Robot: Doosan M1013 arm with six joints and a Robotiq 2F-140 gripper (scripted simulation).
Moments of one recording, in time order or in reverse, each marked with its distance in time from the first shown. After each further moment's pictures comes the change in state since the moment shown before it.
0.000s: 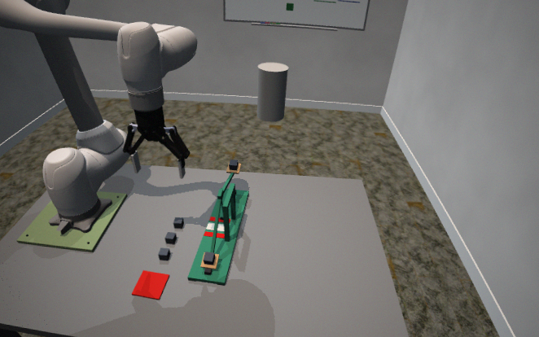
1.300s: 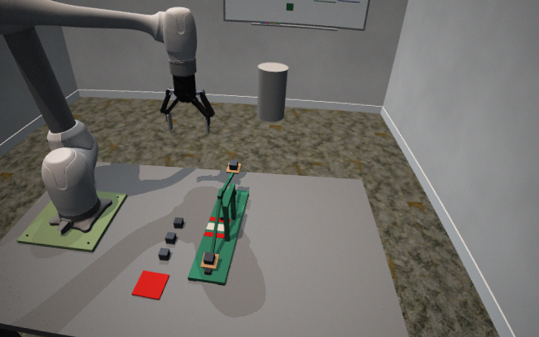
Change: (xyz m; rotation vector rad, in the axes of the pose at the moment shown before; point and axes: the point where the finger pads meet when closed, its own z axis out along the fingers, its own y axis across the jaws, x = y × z) arm -0.277 -0.001 0.000 0.000 0.002 0.001
